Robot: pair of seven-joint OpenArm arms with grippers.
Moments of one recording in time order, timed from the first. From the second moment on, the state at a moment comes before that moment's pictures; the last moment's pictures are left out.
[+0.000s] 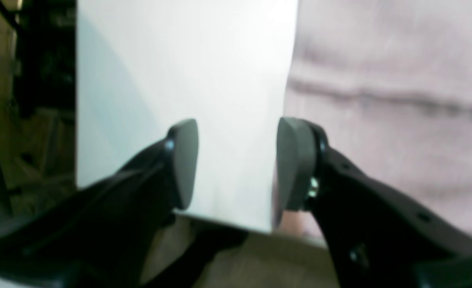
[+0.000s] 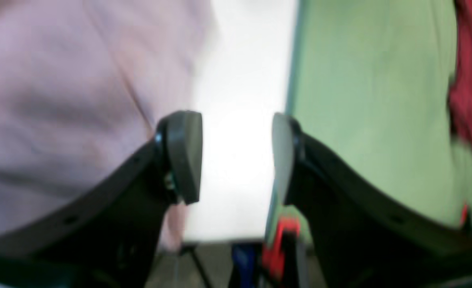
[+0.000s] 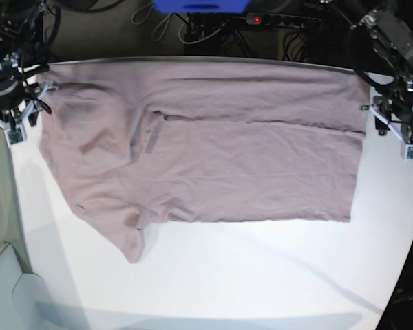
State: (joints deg) left arm 4.9 -4.4 -45.0 108.3 -2.0 -40.0 60.8; right arm -16.8 6.9 36.7 112.4 -9.2 40.3 -42.9
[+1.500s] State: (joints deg) left arm -17.2 -12.3 -41.7 75.3 0.5 -39.8 48.7; right arm 32.1 15.5 27.6 35.4 -17.0 39.9 -16.4
